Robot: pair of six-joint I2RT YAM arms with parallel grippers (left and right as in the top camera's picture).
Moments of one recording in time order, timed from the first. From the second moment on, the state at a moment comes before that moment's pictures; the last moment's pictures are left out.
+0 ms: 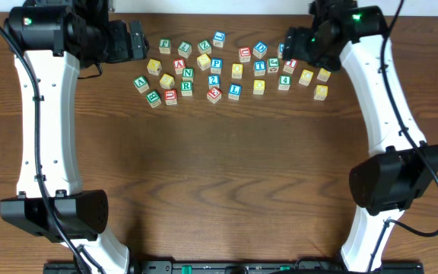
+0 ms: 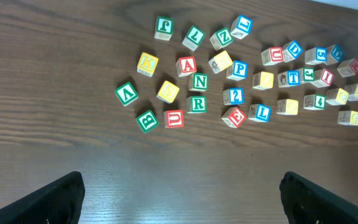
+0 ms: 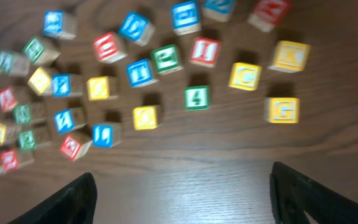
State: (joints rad) left arm 0.02 1.86 2.17 -1.36 0.24 -0.12; right arm 0.17 2.07 2.14 -1.19 -0.06 0.39
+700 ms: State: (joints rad) left arm 0.02 1.86 2.17 -1.36 0.13 -0.12; right arm 0.10 2.23 2.14 -1.19 0.01 0.51
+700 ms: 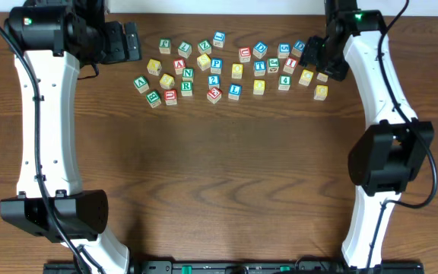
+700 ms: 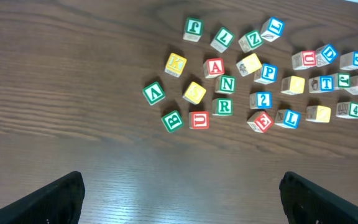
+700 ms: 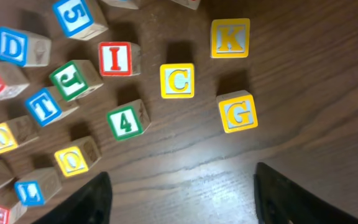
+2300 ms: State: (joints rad) left arm 0.02 1.86 2.17 -1.36 0.12 -0.12; right arm 0.09 2.48 2.14 -0.92 0.04 0.28
